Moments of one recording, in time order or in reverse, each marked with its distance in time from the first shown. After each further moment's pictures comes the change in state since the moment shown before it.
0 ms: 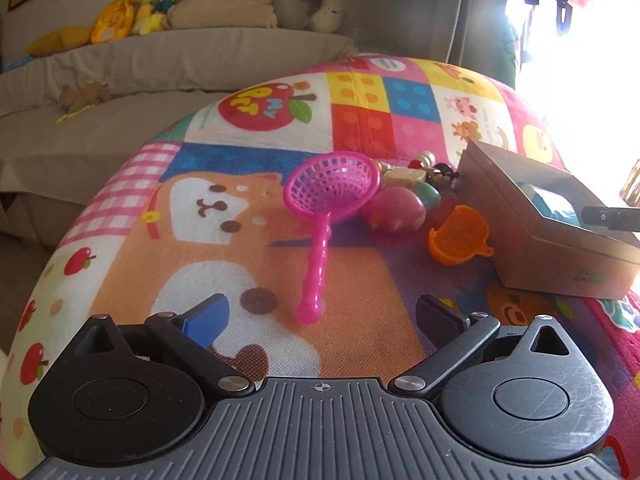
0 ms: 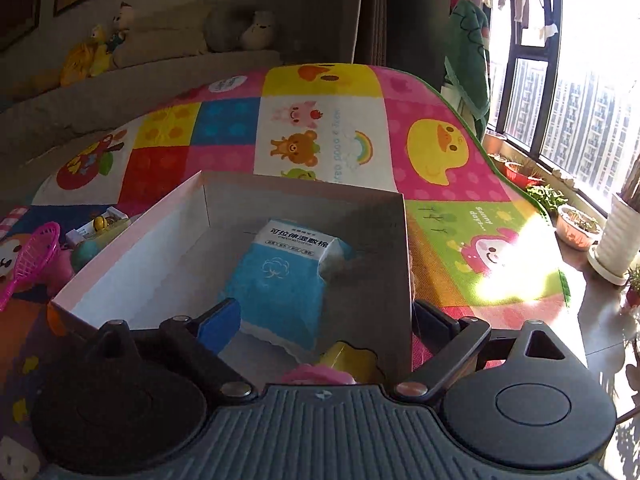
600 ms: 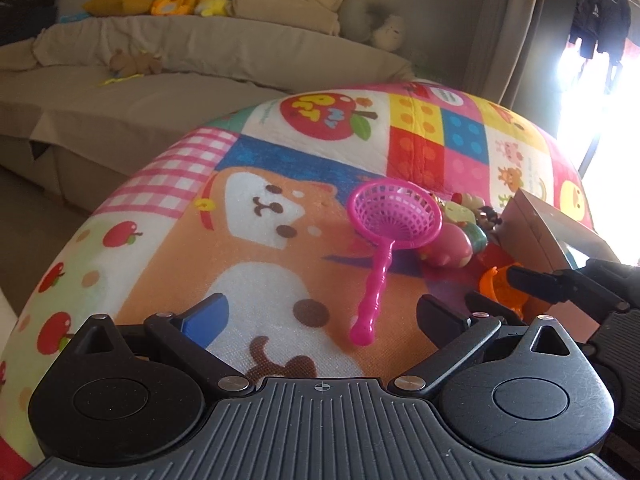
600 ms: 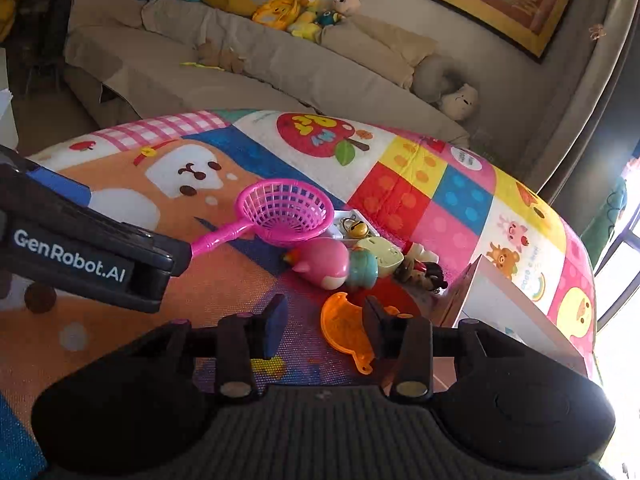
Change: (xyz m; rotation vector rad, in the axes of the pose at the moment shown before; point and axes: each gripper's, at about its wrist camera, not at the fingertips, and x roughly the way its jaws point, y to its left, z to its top) left arm -0.002 0.033 0.005 -0.203 -0.031 0.059; right arm -0.035 0.212 -0.031 -0.563 -0.066 0.213
